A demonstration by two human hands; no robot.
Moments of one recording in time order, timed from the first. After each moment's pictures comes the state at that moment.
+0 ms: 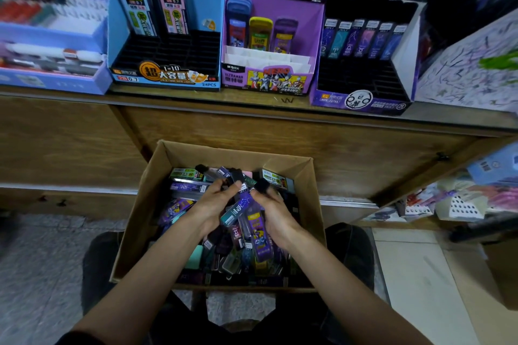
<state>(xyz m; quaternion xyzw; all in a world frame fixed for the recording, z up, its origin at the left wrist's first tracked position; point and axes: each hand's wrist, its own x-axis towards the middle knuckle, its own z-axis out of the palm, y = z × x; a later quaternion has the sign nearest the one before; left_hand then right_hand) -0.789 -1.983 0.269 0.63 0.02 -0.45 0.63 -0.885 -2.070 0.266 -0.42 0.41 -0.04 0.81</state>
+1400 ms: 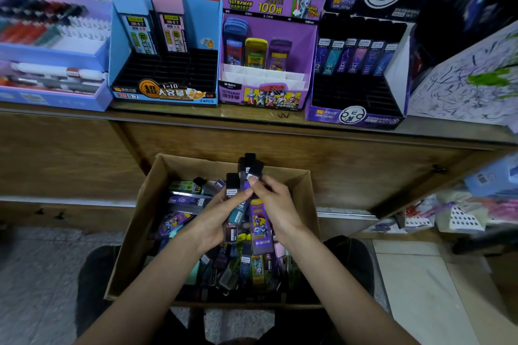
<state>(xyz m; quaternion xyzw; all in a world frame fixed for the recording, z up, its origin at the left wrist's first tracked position) -0.801 -1.980 0.312 0.51 0.01 -0.54 0.67 -0.875 -2.079 0.320 -0.58 0.34 -0.10 0.73</state>
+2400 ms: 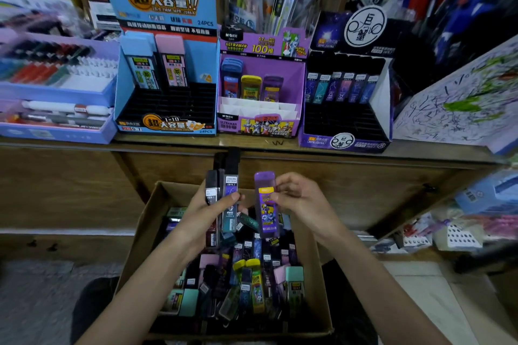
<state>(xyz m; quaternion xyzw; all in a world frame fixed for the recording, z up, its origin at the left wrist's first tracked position) -0.773 -1.974 0.349 0.59 -0.13 -0.39 0.69 -0.896 -2.127 0.384 -0.72 0.24 -0.11 0.64</state>
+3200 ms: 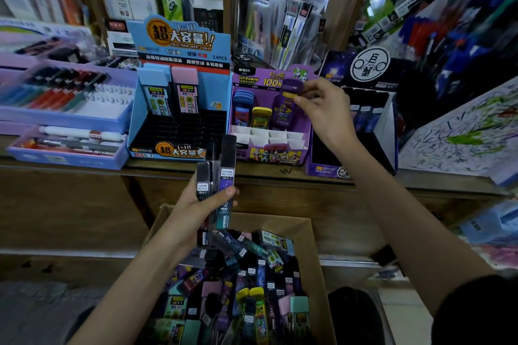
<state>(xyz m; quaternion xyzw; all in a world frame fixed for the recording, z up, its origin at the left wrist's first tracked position) -0.742 -1.969 0.403 0.59 -0.20 -0.32 0.71 -0.790 -2.214 0.496 -0.83 0.20 -0.36 0.39</state>
